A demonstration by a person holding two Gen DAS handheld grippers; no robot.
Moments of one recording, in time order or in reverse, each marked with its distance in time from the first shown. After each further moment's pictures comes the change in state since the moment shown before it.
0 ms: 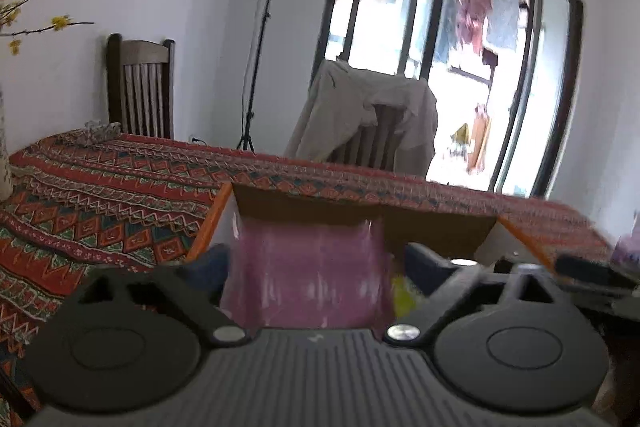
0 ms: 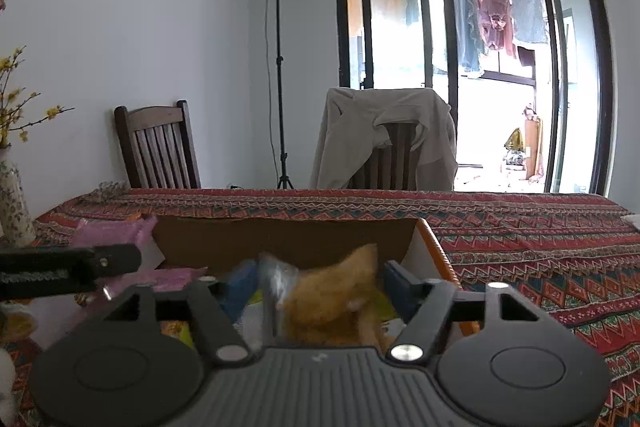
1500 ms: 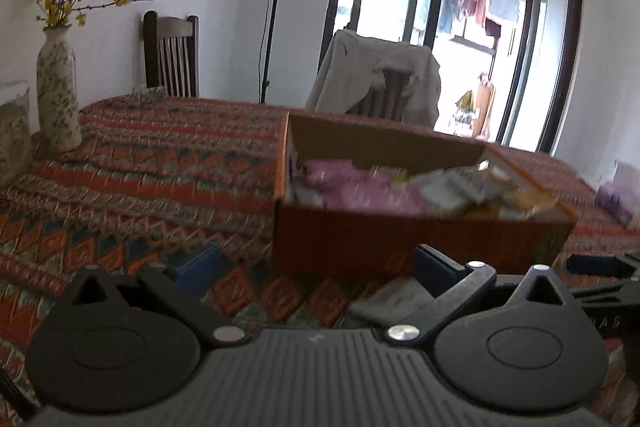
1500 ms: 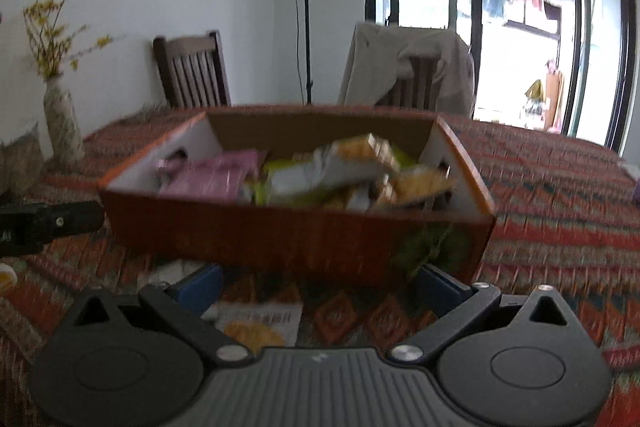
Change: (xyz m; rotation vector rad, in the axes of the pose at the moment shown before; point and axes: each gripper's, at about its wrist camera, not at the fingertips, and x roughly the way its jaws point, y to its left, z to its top) left arm -0.118 0.036 -0.055 0.055 0.114 0.026; right arm -0.086 0.031 -0.054 -0.050 0.254 0.064
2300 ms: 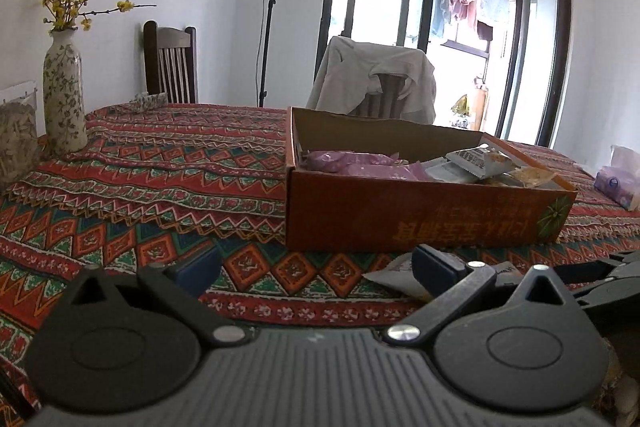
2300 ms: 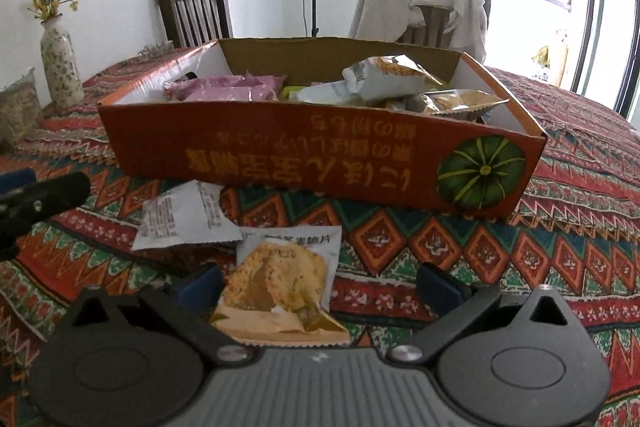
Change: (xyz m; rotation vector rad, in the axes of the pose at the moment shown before) left arm -0.008 0.007 -0.024 0.030 -0.045 -0.008; right arm 0.021 0.025 -0.021 -0.020 0.133 -0.017
